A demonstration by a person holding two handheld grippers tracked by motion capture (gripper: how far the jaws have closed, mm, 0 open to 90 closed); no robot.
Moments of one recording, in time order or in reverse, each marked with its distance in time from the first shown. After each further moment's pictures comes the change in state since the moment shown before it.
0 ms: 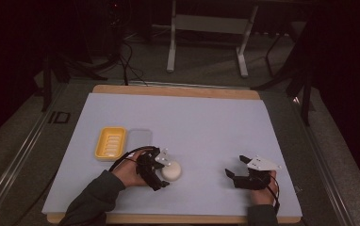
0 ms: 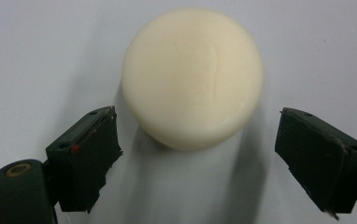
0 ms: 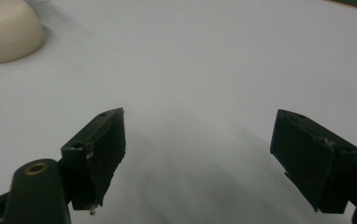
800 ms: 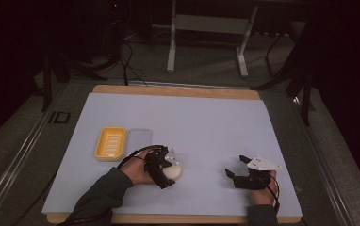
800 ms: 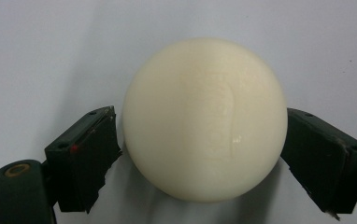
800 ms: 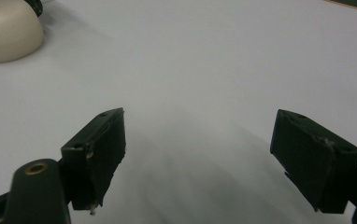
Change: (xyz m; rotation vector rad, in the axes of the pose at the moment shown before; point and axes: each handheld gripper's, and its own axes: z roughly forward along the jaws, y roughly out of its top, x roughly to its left) left arm 0.003 0.017 0.016 0.032 0.011 0.022; right arm 0.000 0.000 0.000 0.000 0.001 0.000
